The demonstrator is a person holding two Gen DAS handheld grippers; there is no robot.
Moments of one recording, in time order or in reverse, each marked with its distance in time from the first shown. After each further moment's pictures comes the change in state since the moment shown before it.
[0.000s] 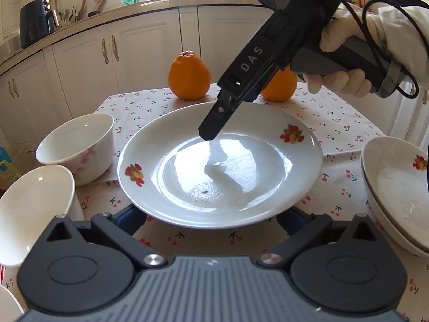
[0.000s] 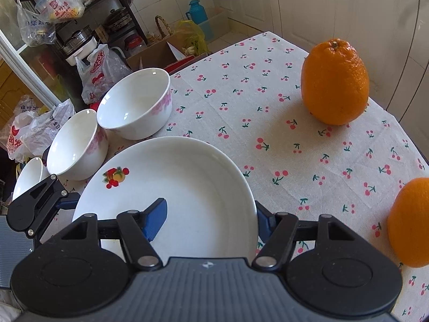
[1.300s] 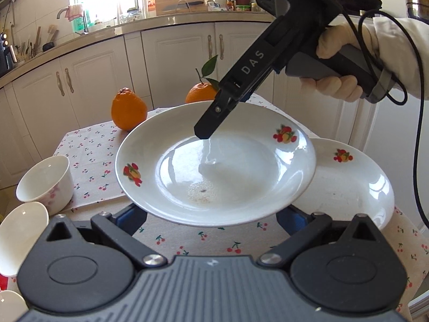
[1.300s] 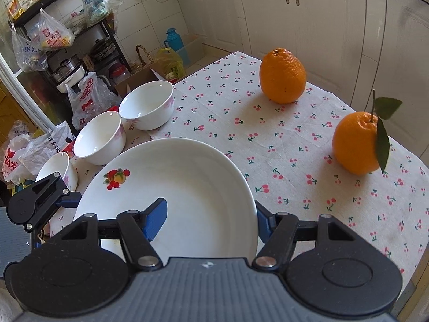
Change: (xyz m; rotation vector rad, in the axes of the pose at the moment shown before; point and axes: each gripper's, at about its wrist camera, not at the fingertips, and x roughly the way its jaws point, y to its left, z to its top) left arm -0.060 -0.056 0.007 0.151 -0.056 -0.164; right arm -0.098 0.027 -0.085 0.094 -0.136 -0.094
